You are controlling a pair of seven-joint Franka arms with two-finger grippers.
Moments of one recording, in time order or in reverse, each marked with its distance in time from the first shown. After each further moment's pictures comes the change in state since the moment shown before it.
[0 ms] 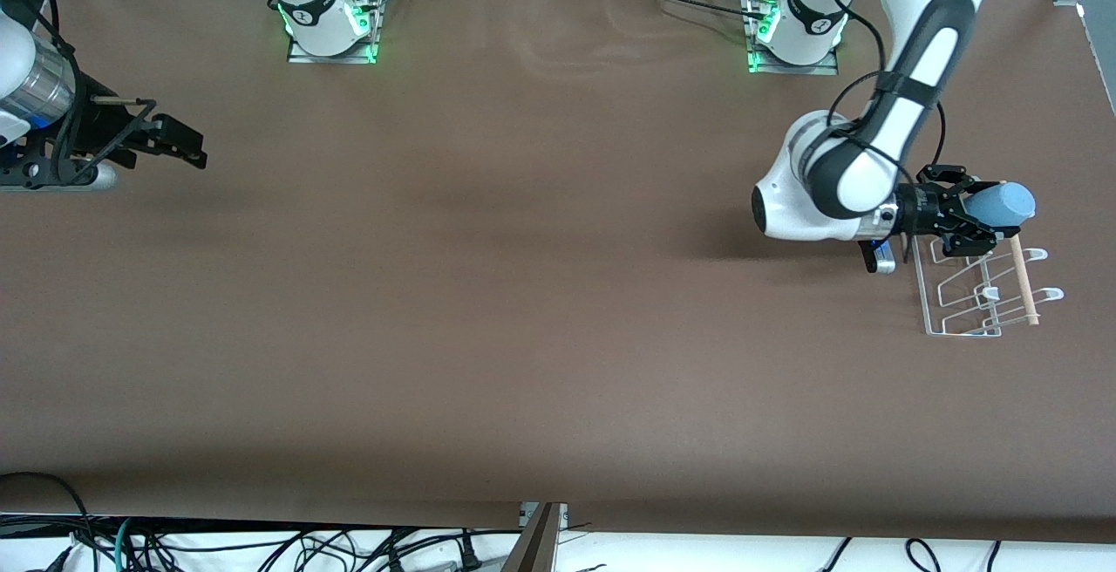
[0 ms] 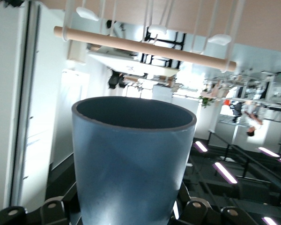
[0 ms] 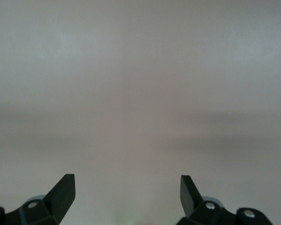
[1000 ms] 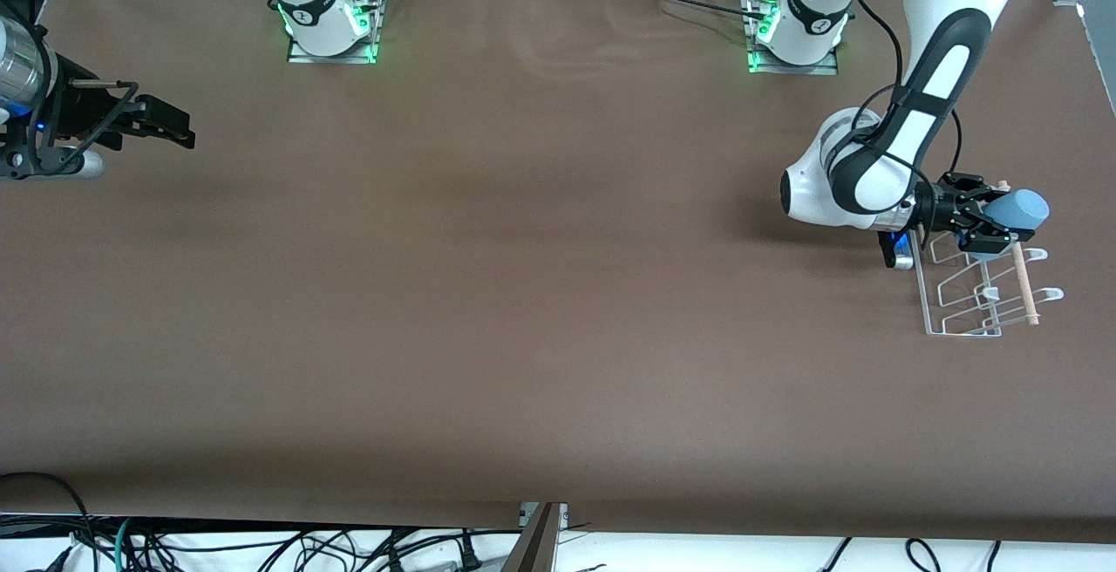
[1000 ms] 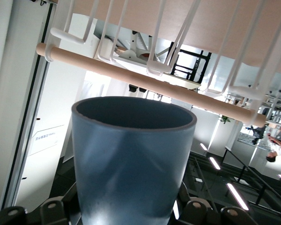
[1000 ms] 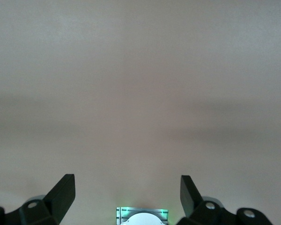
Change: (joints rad) left arm 0.149 -0.015 0.006 -0.164 0.158 0.163 -0.232; right arm -0.032 0.039 0.023 0.089 0.003 -0.098 -0.011
